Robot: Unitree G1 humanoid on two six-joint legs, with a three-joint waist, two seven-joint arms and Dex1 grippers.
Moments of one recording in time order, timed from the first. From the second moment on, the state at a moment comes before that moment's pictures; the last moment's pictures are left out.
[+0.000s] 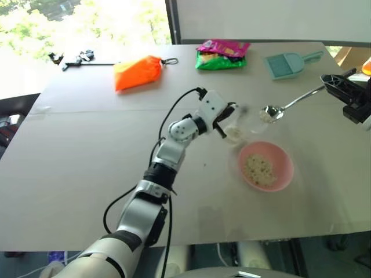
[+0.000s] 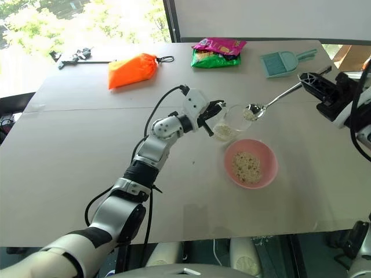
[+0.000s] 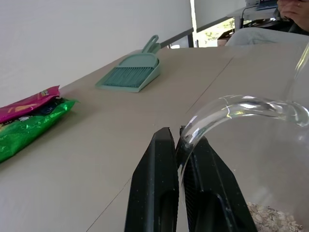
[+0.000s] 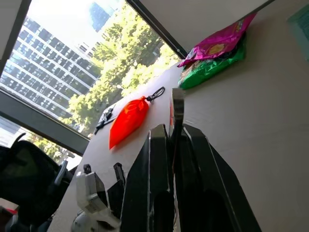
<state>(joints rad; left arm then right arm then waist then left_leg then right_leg) -0.82 0.11 -0.17 0.53 0.00 -0.10 -0.61 -0.46 -0.78 -0.63 -0.19 1.95 1.08 -0.37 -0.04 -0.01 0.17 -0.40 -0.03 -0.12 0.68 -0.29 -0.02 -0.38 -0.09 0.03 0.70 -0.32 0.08</state>
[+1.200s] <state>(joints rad) -0.84 0.12 -0.16 0.57 0.00 -0.12 -0.59 -0.16 -1.09 -0.55 -0.71 1.46 0.91 0.12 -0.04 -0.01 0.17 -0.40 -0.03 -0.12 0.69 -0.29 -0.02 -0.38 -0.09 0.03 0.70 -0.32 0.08</state>
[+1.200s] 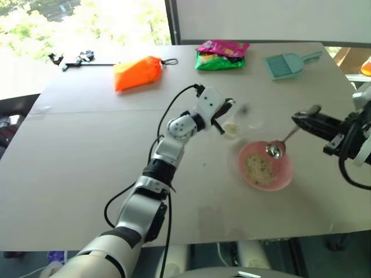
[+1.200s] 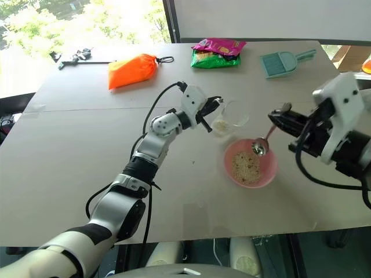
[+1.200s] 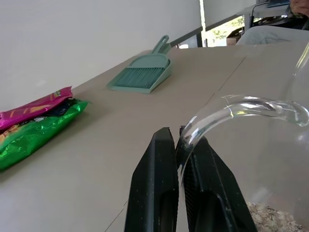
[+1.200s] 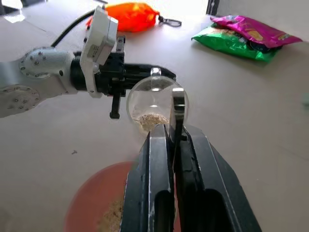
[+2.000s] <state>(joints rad) -0.71 0.07 -0.09 0.26 -0.10 0.09 -0.48 -0.64 -0.80 -0.09 -0.37 1.37 0.76 -0.03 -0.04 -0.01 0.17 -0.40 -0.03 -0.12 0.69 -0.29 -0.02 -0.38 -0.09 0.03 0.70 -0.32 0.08</state>
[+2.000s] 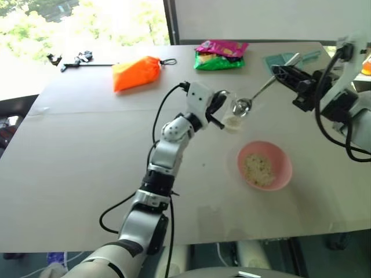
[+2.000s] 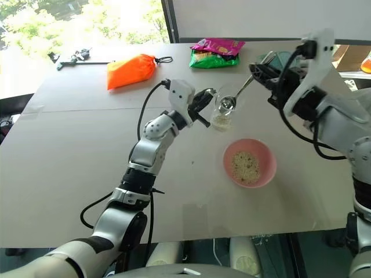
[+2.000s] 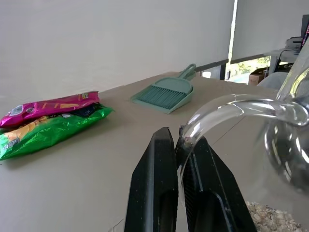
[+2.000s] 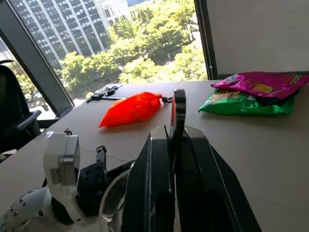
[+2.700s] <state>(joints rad) -0.50 0.17 0.24 0.19 -0.21 0.11 -0.25 -0.18 -0.87 -0.27 -0.40 0.75 0.44 0.51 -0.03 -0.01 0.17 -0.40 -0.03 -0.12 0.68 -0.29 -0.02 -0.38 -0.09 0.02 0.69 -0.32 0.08</state>
